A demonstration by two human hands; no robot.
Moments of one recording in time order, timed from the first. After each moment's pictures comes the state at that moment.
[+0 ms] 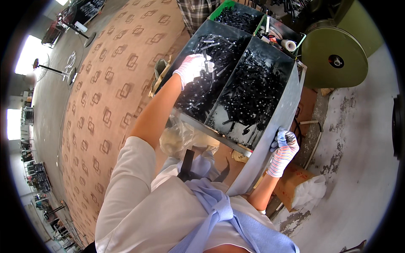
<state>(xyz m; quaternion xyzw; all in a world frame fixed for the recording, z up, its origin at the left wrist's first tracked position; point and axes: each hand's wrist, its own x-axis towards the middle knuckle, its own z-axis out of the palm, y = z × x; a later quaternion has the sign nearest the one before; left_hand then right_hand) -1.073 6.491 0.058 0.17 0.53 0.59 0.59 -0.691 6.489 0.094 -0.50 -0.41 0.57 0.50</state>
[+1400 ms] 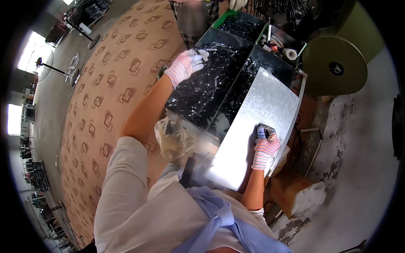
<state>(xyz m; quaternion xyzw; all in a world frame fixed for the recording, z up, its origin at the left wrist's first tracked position) -1.114 6.491 0.071 0.22 0.43 0.67 0.57 -0.745 6.482 0.057 -0.57 -0.53 0.47 0.41</state>
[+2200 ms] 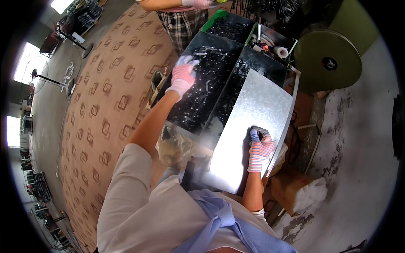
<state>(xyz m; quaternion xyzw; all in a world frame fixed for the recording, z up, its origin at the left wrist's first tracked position) -1.082 6.505 0.046 0.59 0.78 0.21 -0.08 -0.744 6.482 0.058 -0.57 -0.55 0.44 0.42</state>
